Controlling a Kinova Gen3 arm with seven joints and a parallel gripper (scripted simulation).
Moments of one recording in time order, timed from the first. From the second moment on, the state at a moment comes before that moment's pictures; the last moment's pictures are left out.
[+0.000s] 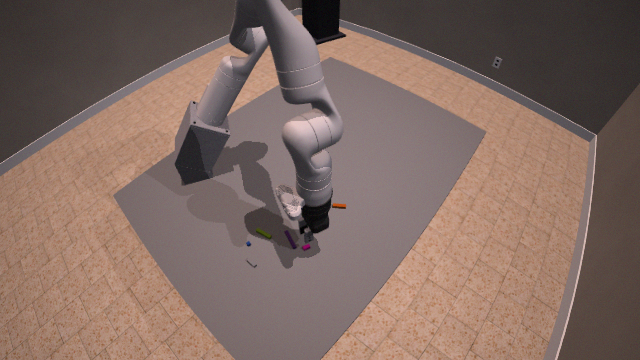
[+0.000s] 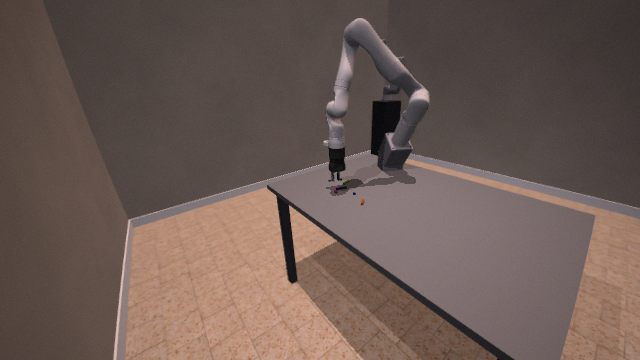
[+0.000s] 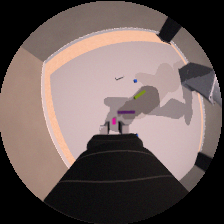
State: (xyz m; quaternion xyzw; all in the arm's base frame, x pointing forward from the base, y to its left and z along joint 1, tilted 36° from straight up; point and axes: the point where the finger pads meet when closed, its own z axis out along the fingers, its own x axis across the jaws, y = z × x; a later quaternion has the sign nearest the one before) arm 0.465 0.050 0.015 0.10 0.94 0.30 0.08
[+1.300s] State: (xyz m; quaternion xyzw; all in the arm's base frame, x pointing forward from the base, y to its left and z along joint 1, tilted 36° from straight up) arm 0.473 0.064 -0.012 0.10 0.94 0.30 0.09
